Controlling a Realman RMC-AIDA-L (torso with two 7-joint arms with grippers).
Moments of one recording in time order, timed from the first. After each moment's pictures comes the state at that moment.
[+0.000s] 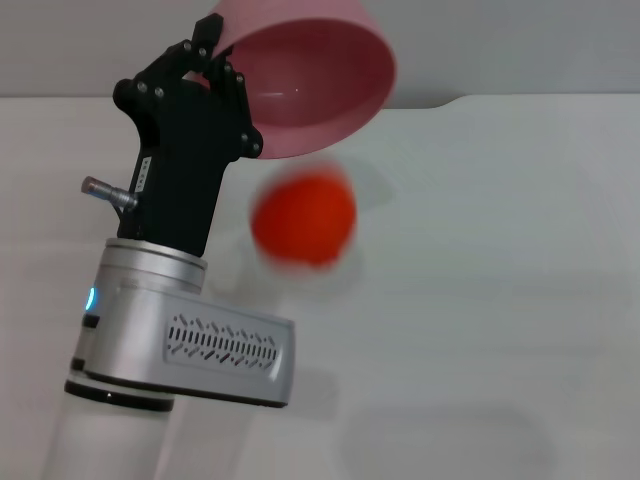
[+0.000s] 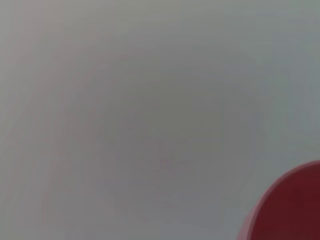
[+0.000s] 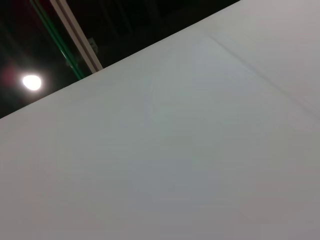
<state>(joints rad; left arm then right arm) -0.23 -2.08 2.68 1.03 2.05 -1.32 -1.67 0.27 2.08 -1.28 -0.21 0.12 -1.92 0.76</state>
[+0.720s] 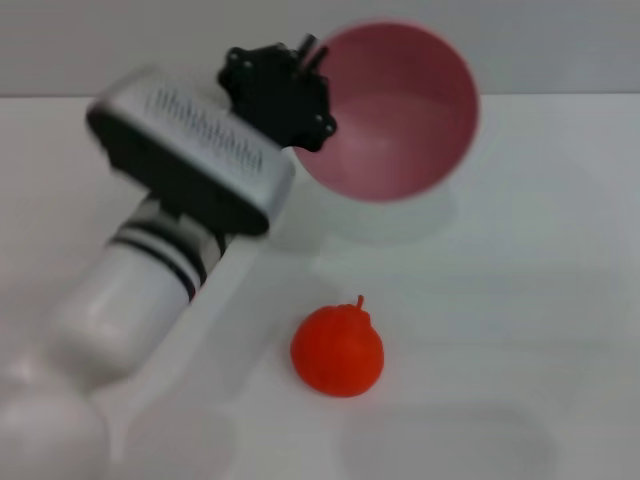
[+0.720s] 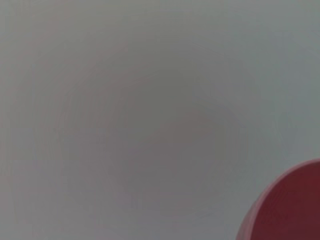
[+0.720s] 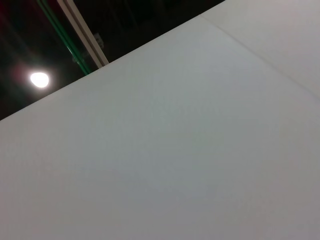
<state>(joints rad) -0.21 -2.05 2.30 1.30 2.06 -0.44 -1.99 0.29 2.07 -1.31 -0.21 0.11 -1.92 0.76</state>
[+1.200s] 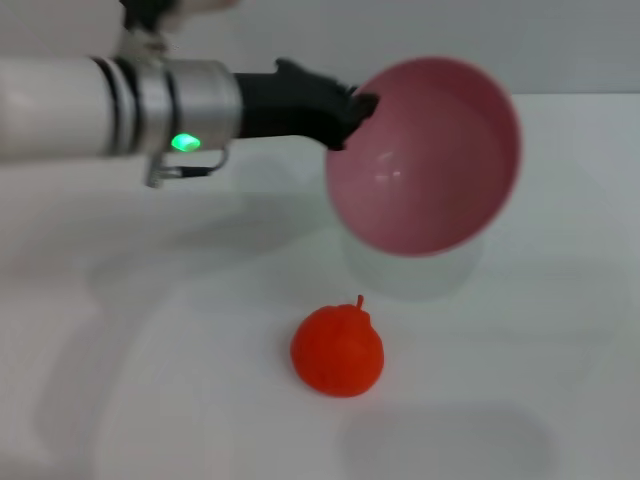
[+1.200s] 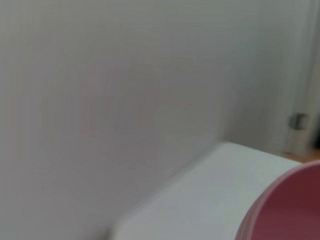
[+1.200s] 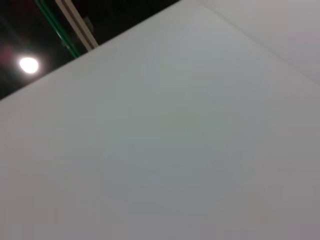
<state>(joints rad) -0.54 -2.05 1.51 1.21 1.88 0.92 -2.11 0.29 2.07 -1.31 -0.20 0.08 -1.86 0.79</state>
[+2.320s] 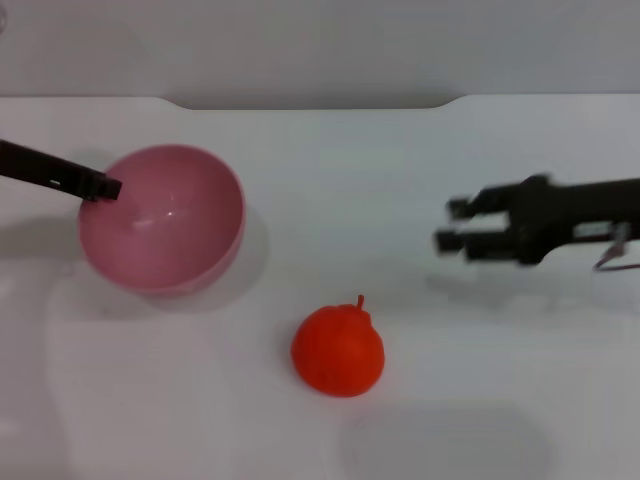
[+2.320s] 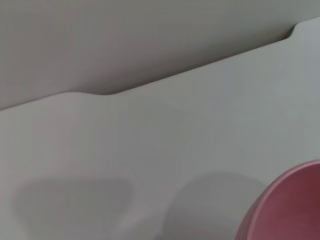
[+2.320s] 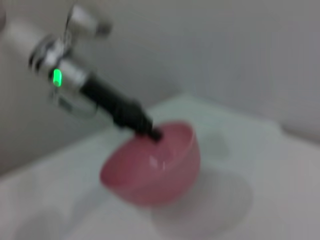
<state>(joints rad) -0.63 -1.94 1.01 1.02 2.45 1.33 -2.37 0.54 1.91 -1.21 -0.74 -1.68 -1.41 1.68</state>
